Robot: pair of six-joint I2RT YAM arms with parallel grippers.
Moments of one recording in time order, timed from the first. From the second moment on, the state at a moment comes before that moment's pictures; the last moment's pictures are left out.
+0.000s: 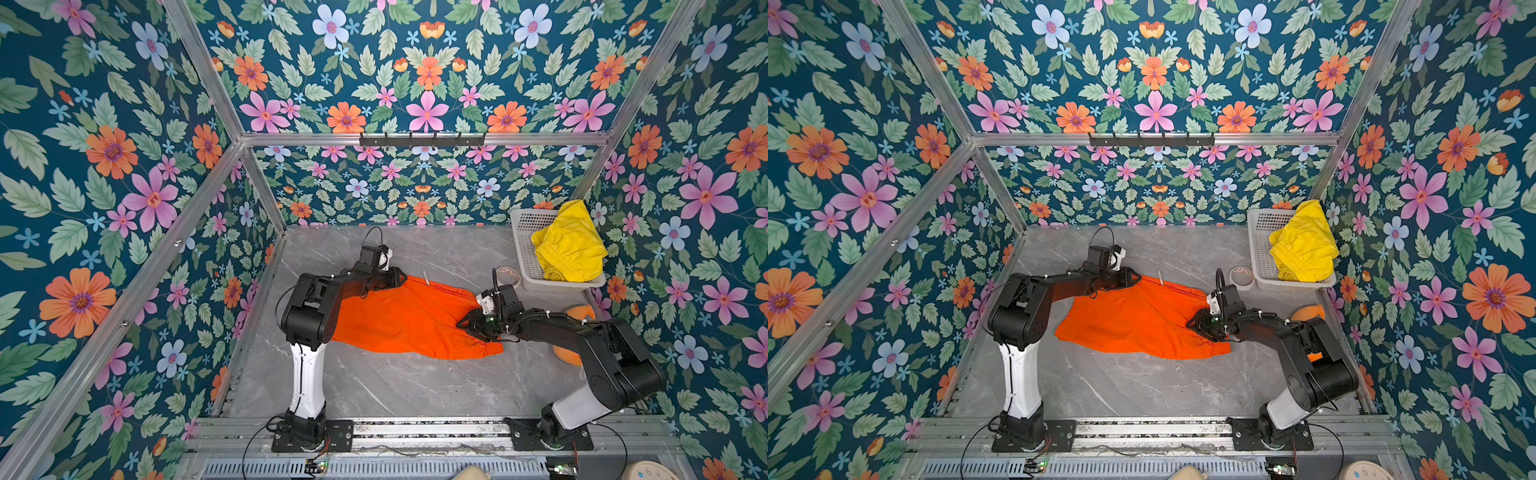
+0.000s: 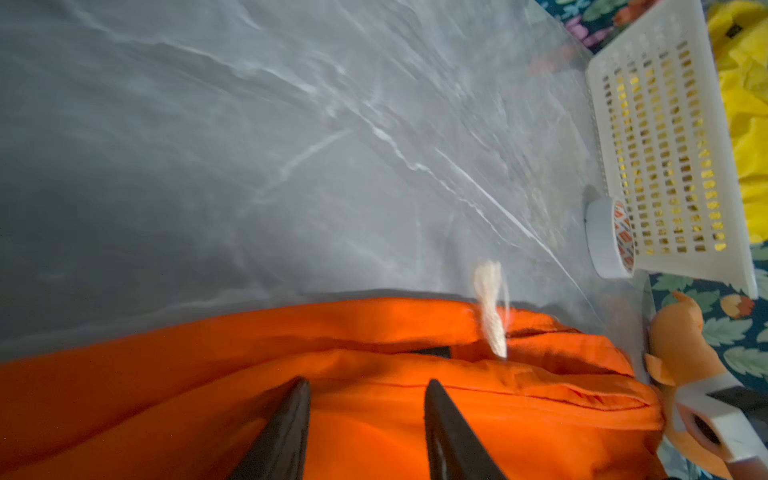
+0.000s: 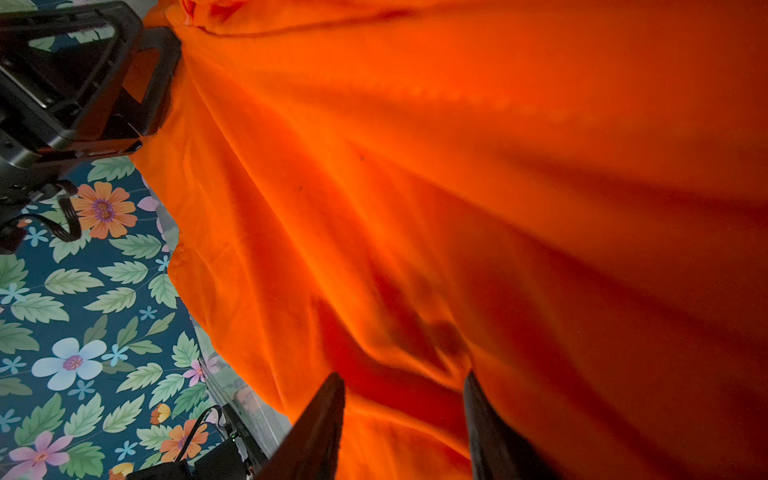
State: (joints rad) left arm -0.32 2.08 1.26 0.05 0.43 -0.45; right arm 0.33 1.56 0.66 -0.13 -0.51 0.75
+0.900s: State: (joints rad) left arm -0.96 1.82 1.25 -0.10 0.37 0.07; right arm -0.43 1.08 0.59 -0.58 -0.77 0.63
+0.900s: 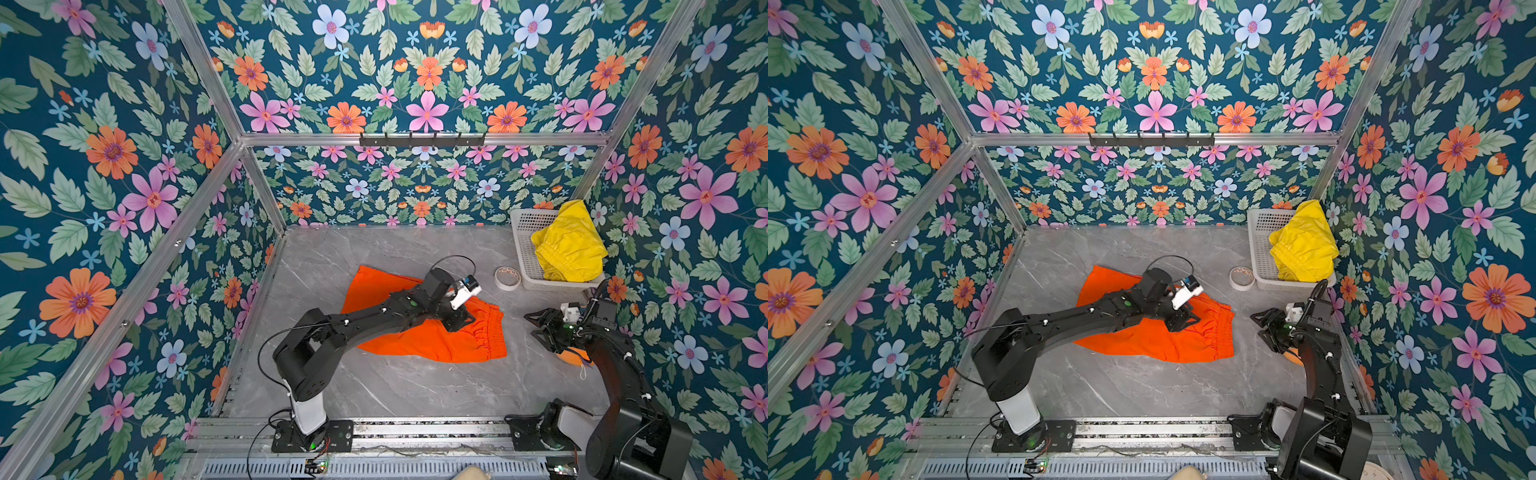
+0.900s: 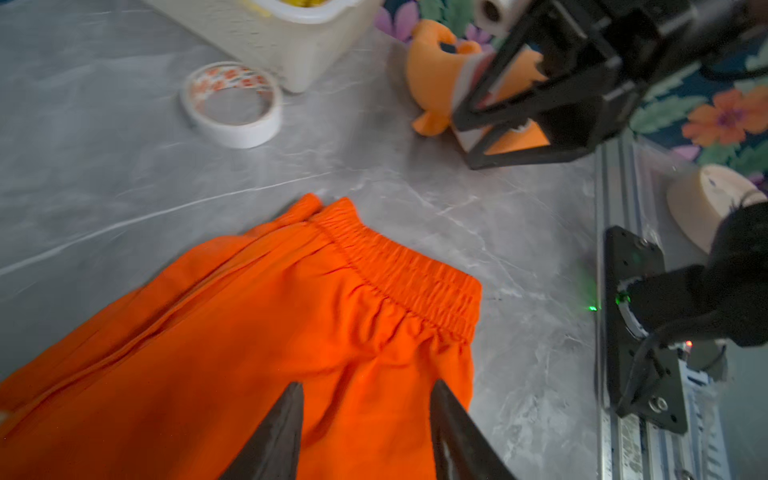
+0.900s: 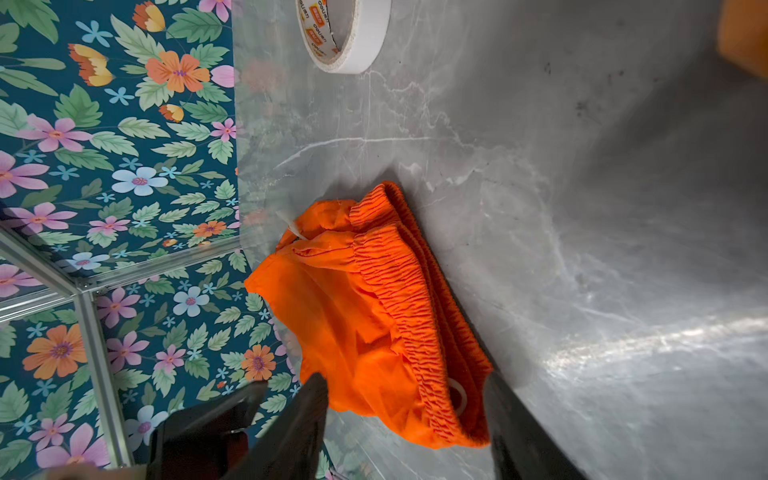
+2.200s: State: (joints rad) left arm -1.14 1.97 1.04 0.34 0.16 0.21; right arm -0.31 1.16 0.49 -0.43 -0.91 0.81
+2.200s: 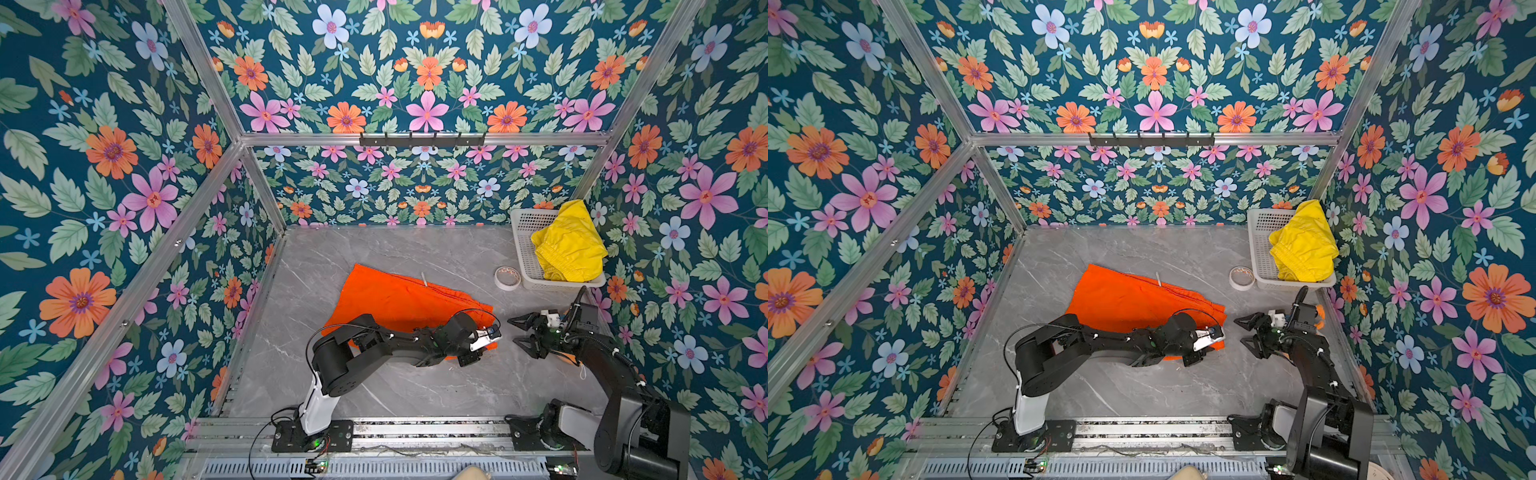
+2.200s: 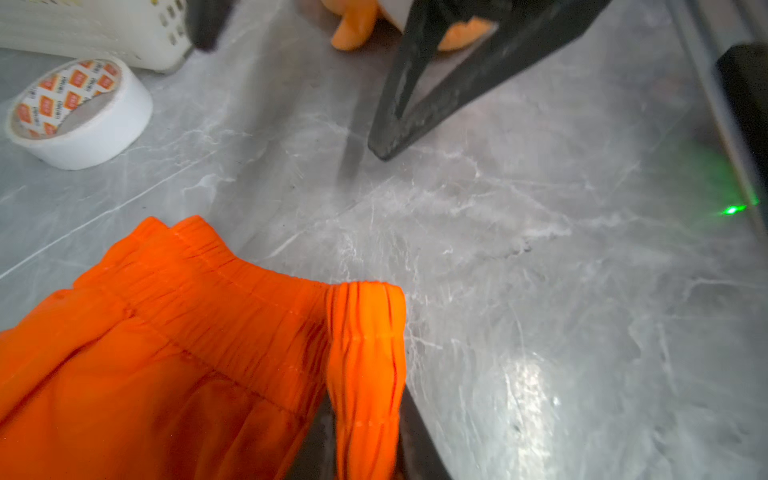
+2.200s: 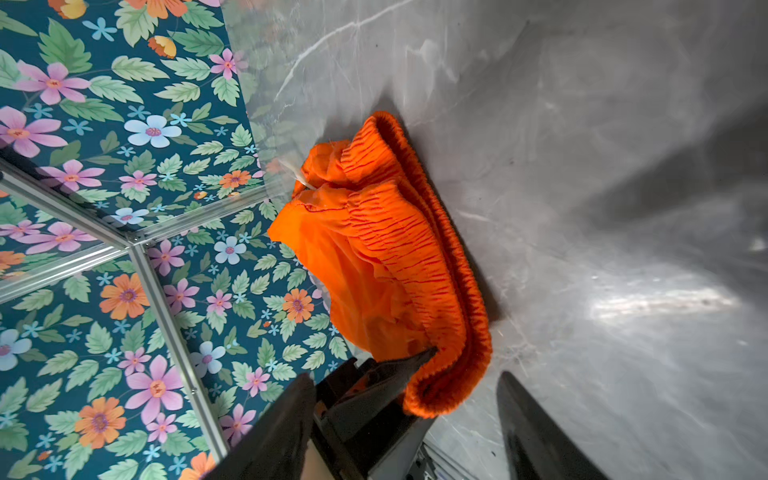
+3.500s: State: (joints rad) left arm -0.90 1.64 0.90 0.40 0.17 -0.25; right arm -0.03 1.31 0.81 -0.53 -0.70 0.80
